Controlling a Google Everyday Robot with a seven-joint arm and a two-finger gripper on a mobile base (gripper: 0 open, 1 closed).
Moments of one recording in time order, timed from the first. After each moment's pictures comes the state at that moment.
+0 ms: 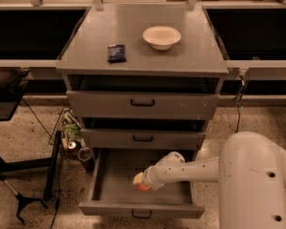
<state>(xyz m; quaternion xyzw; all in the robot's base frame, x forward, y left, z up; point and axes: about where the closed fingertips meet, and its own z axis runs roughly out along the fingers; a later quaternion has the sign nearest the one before) 0.562 -0.006 0.272 -0.97 0.08 -0.07 0.21</state>
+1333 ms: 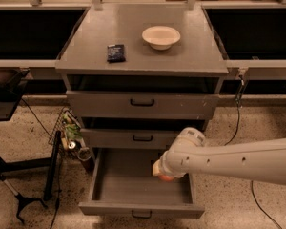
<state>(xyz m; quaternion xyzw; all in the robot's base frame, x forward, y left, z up) 0.513 -0.093 0.481 -0.99 0.04 -0.12 0.07</state>
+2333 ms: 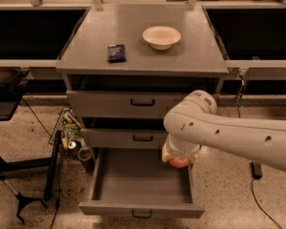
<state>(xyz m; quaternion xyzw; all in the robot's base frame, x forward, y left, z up) 0.496 -0.126 0.619 -0.99 0.05 -0.09 -0.01</state>
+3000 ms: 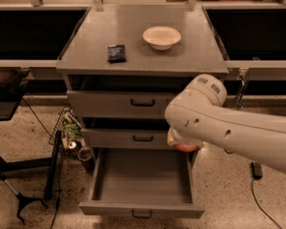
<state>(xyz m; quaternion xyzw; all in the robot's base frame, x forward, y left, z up) 0.510 -0.135 0.692 -0.98 0.07 -0.17 -0.04</state>
